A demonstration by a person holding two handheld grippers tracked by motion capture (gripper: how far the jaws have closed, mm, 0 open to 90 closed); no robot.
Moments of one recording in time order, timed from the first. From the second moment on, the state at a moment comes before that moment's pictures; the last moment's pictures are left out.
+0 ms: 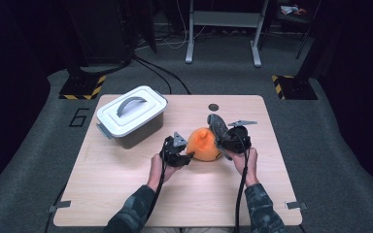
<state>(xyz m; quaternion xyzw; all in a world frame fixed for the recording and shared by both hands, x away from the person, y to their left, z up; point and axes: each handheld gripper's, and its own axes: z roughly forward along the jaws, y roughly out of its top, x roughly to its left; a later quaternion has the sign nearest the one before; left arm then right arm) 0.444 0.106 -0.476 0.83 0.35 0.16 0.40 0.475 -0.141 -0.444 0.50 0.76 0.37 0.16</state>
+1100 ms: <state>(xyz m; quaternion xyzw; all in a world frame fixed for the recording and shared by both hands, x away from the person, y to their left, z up) 0.442 0.082 -0.435 0.82 0.31 0.22 0.43 0.453 -0.139 -0.392 0.48 0.74 0.43 0.18</state>
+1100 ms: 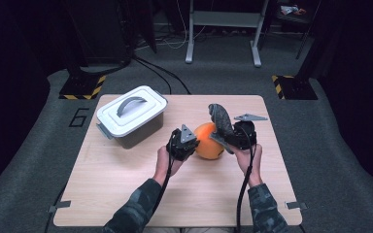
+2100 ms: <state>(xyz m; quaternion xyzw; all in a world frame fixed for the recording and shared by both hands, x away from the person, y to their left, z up) 0.441 0.077 -0.437 0.82 0.30 0.22 0.43 0.467 -0.135 -0.417 0.51 0.75 0.37 0.22</state>
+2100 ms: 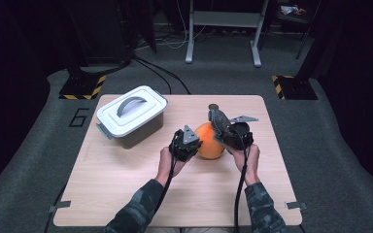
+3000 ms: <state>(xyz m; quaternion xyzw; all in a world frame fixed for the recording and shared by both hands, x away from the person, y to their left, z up) 0.440 0.074 -0.438 0.83 0.29 0.21 0.43 0.464 -0.113 -0.408 0.47 0.77 0.37 0.21</state>
